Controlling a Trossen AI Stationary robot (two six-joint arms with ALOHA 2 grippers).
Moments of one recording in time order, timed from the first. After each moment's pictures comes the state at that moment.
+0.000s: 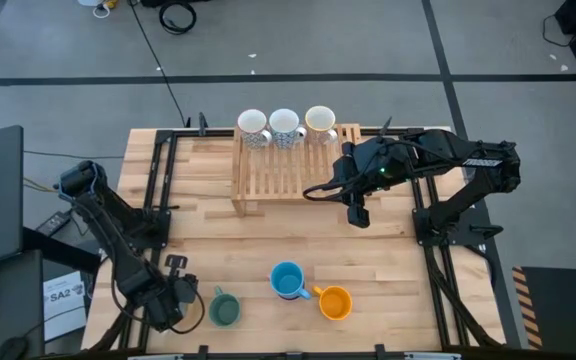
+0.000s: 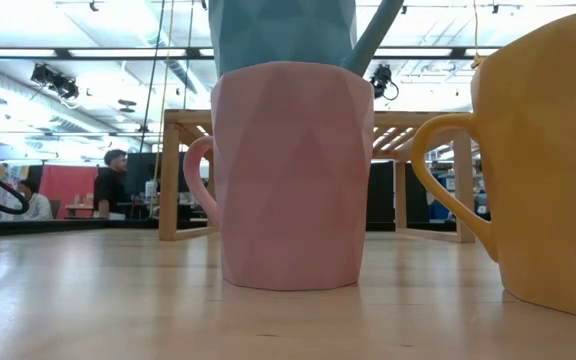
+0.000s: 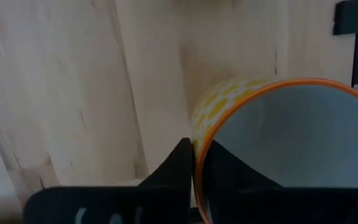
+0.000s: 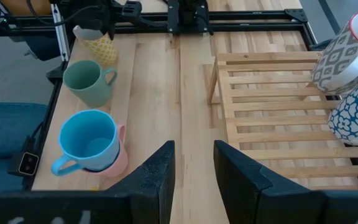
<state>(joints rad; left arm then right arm) -0.99 1.42 0.97 -0.97 -0.07 -0.85 0.14 1.47 1.85 -1.10 0.10 0.11</state>
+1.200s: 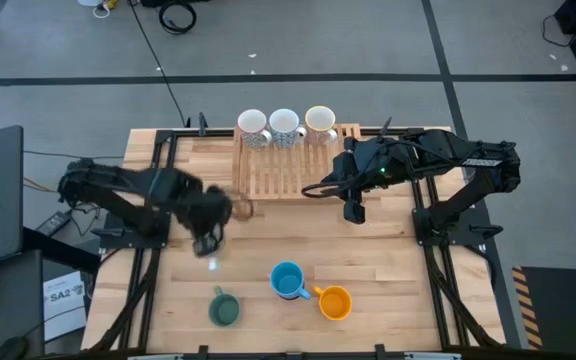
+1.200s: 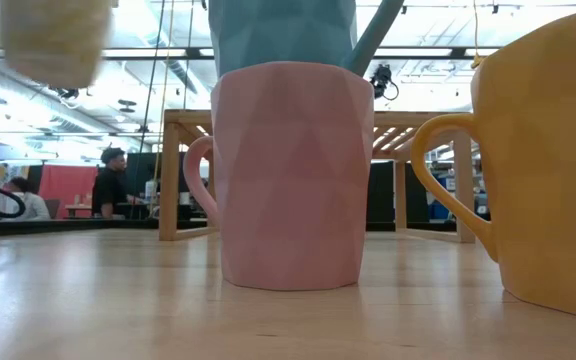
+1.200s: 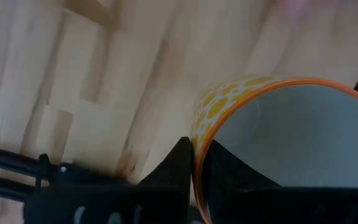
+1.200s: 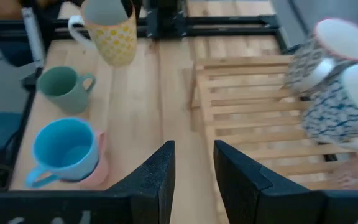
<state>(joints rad) -0.22 1.41 1.56 -1.53 0.00 -0.63 0.15 1.47 1.85 -1.09 0.19 0.11</state>
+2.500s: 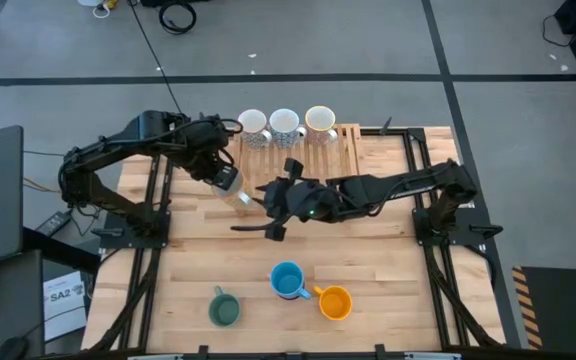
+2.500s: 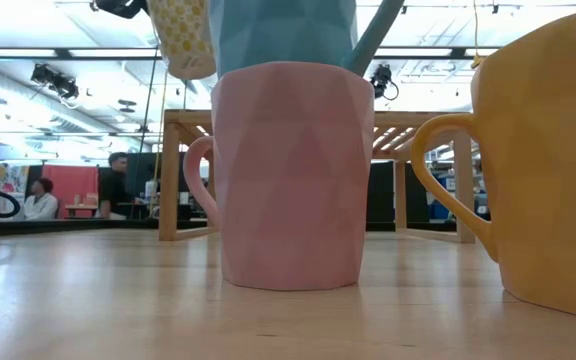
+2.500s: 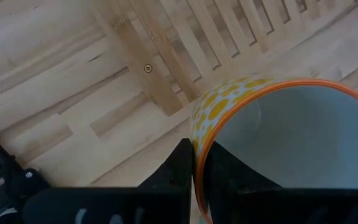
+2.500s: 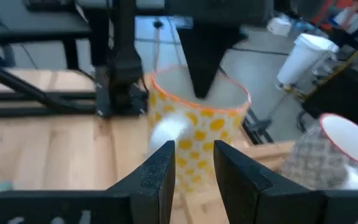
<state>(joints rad) 0.23 1.41 1.74 -1.51 0.02 -0.83 0.21 1.83 1.85 -0.48 0.55 0.01</state>
